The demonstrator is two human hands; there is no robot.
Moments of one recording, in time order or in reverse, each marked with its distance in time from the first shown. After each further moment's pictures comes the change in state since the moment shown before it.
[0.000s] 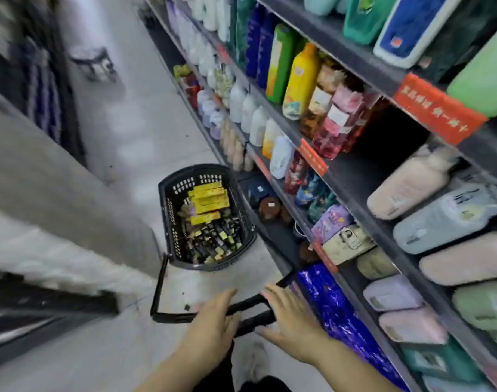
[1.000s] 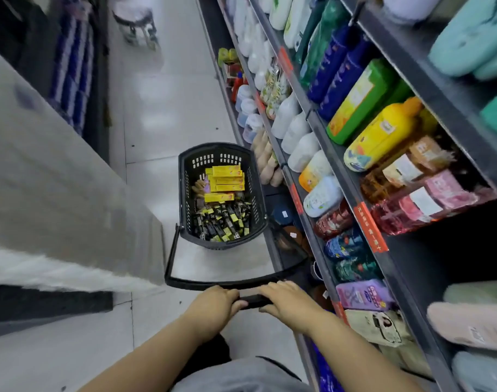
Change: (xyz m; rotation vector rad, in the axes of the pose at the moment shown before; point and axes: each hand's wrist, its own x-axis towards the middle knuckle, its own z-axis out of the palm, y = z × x) left_hand 0.171 -0.064 -0.081 0.338 -0.152 0.035; right_hand 0.196 -0.025 -0.116 -0.393 -0.182 -0.211
